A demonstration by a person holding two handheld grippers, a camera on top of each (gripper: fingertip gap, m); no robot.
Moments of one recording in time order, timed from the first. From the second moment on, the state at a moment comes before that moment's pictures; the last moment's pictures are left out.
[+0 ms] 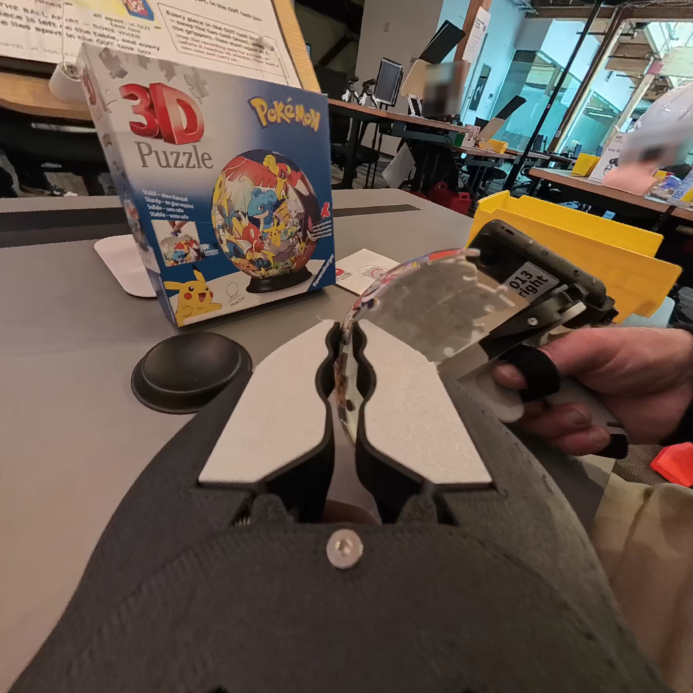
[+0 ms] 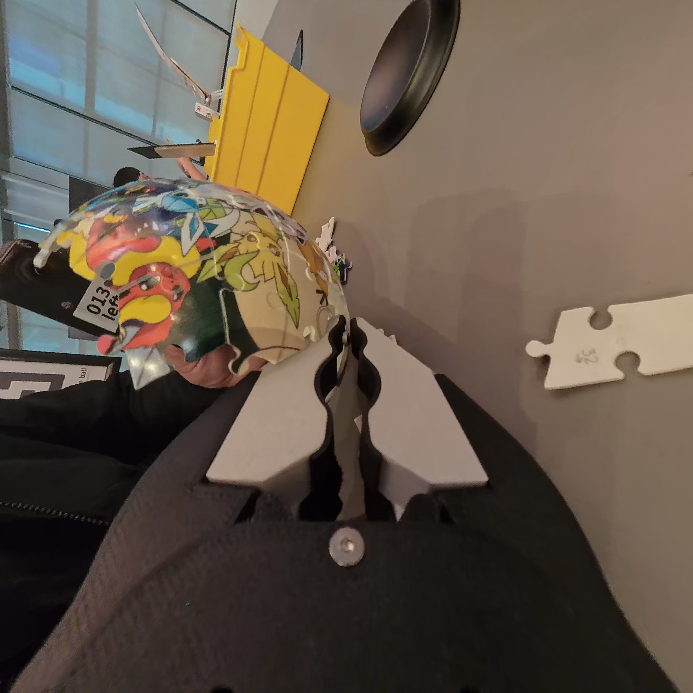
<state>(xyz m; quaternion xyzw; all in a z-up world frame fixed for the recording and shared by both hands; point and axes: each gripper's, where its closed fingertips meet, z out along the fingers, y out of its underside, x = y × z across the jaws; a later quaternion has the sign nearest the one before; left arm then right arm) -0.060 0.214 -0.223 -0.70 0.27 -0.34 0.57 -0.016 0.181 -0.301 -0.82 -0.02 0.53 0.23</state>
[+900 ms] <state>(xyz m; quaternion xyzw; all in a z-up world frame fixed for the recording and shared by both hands) -0.076 0.250 -0.262 -0.78 0.25 -0.27 0.51 0.021 0.146 -0.323 -0.90 -0.26 0.26 0.25</state>
